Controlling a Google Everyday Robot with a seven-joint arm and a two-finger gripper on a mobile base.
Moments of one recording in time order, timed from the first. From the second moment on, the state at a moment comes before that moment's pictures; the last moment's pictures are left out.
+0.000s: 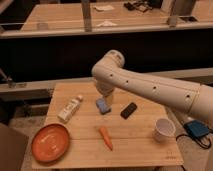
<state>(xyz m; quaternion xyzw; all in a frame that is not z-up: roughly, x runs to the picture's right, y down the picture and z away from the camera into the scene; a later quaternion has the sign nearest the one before) -0.027 0.030 0.735 -0.18 -0.12 -0.27 0.94</state>
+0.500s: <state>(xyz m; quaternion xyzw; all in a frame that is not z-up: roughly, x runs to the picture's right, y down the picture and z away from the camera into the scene) -0.043 0.027 0.746 -0.17 -0.13 -0.30 0.93</state>
